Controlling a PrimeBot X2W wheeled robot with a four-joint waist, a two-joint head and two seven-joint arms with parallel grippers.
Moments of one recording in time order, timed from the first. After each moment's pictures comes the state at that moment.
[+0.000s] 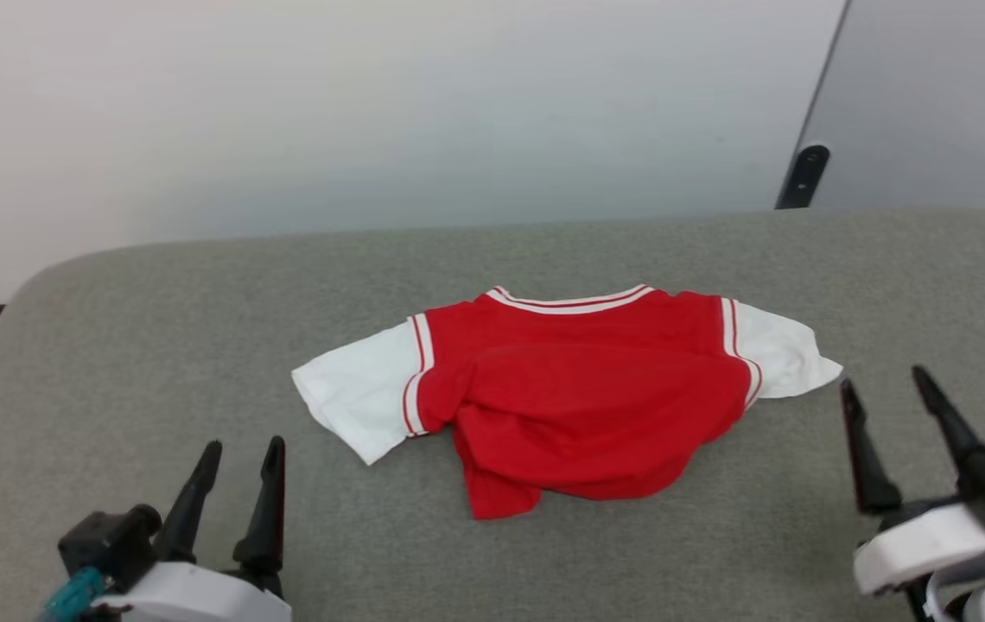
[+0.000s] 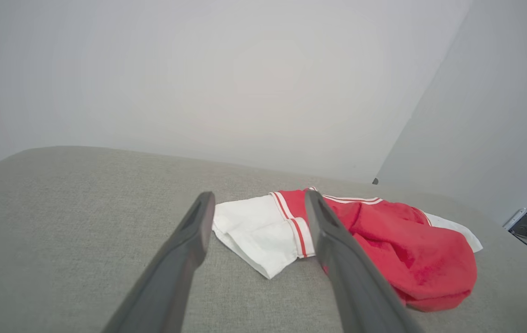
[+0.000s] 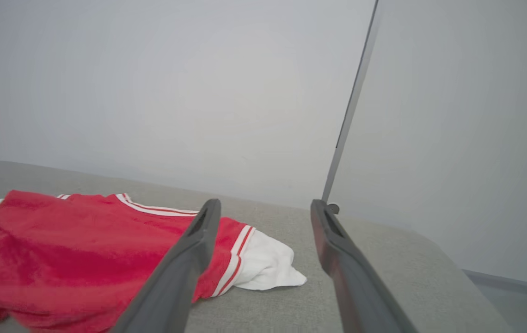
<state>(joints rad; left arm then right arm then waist) -0.02 0.38 -0.24 0.08 -0.67 0.06 -0.26 -0.17 -0.22 0.03 0.25 0.11 0.13 -0.26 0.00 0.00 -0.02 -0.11</state>
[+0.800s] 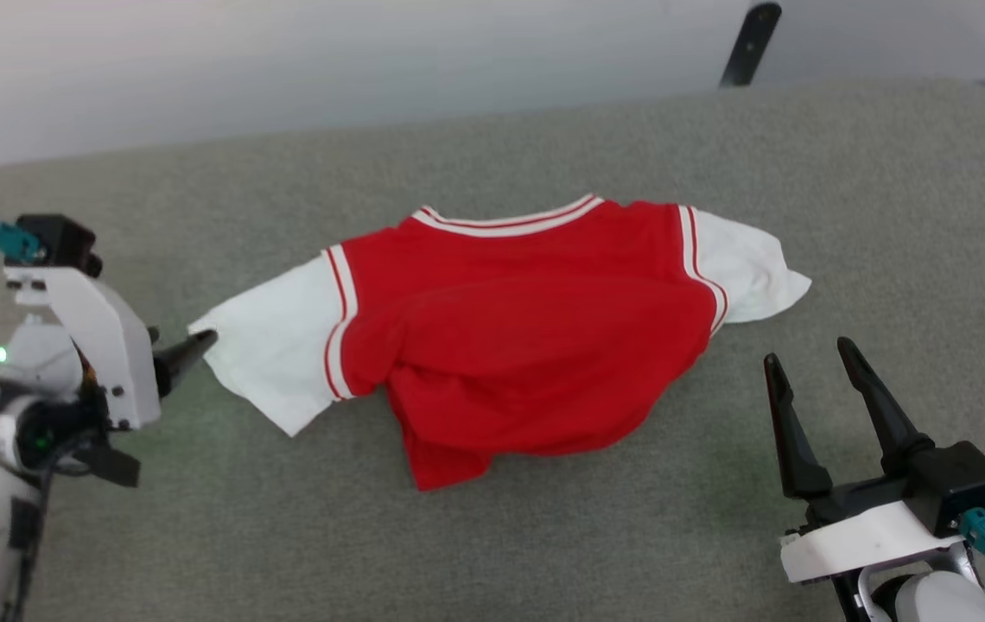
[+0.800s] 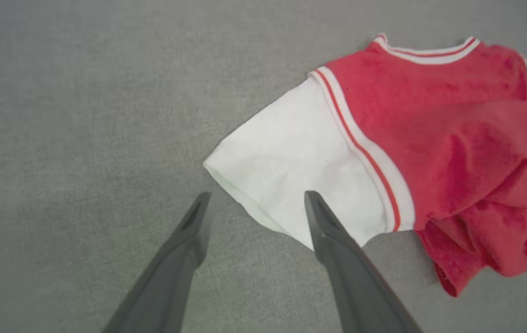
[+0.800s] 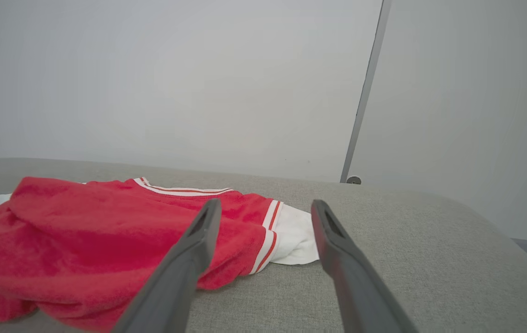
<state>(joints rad) -0.65 0.63 -0.36 0.46 -0.92 -0.12 0.61 -0.14 -0.09 0.08 0.09 0.09 0.13 -0.26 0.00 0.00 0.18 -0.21</state>
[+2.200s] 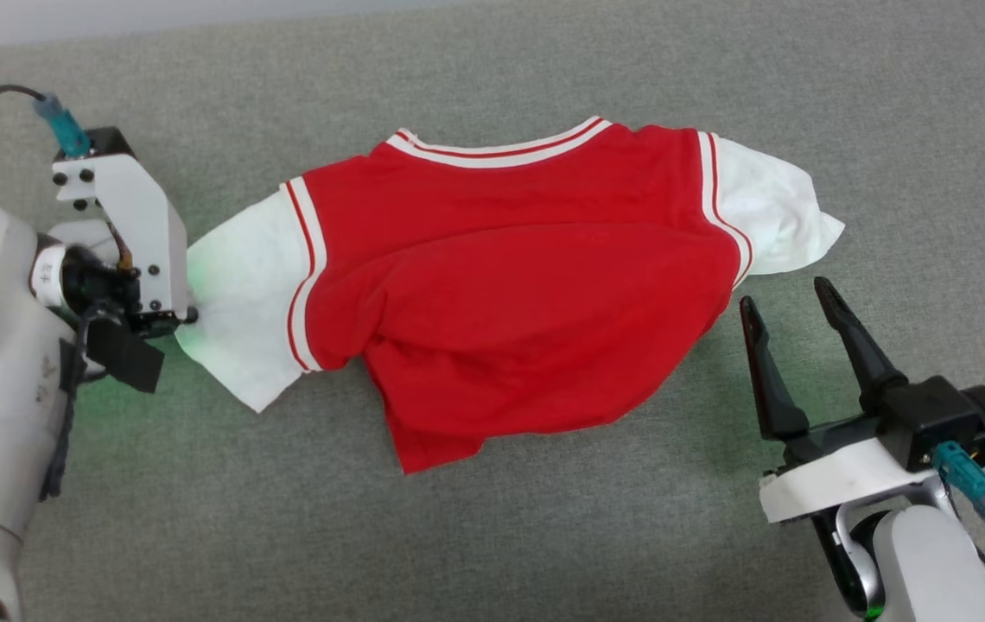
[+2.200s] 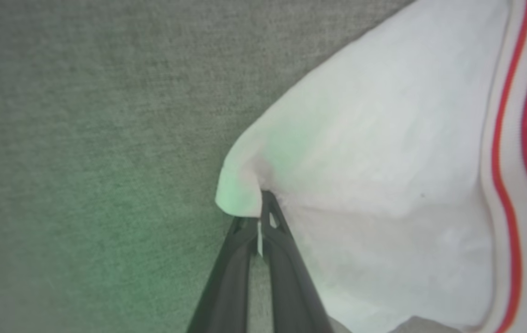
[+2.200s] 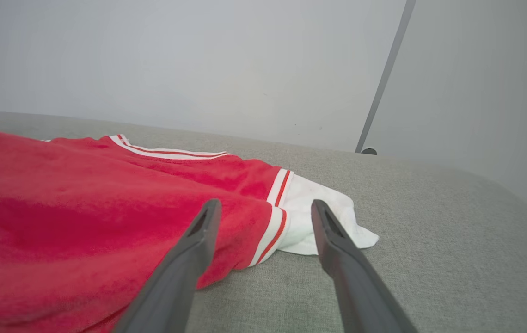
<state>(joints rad) -1.05 0.47 -0.54 0.91 -0.88 -0.01 1.03 -0.28 -0.08 0.11 0.17 0.06 0.13 -0.26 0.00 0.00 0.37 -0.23</state>
